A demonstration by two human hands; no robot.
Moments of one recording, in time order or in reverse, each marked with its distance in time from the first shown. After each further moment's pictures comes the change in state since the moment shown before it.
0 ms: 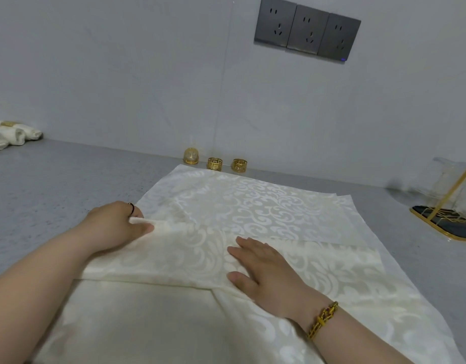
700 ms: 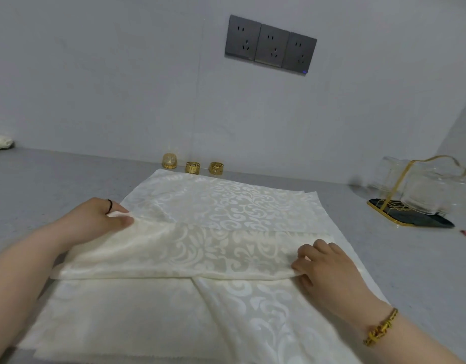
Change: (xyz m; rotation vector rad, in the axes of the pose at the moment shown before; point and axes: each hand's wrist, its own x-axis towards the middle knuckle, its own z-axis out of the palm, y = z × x) left_hand -0.025 0.018 -0.026 -0.374 -0.056 0.003; right_hand -0.096 0.064 -0.033 -0.646 0.274 0.103
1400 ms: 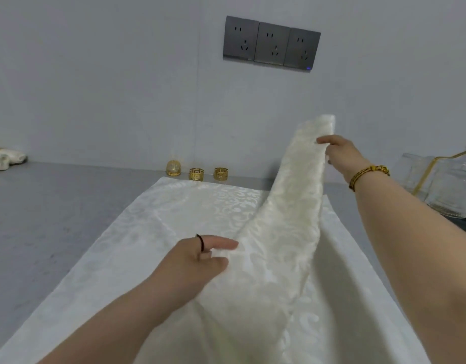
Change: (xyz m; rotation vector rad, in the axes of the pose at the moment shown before) left_hand -0.064 0.107 0.088 -0.487 -0.165 0.078; right_hand 0.159 0.130 -0.047 1.173 0.288 0.633
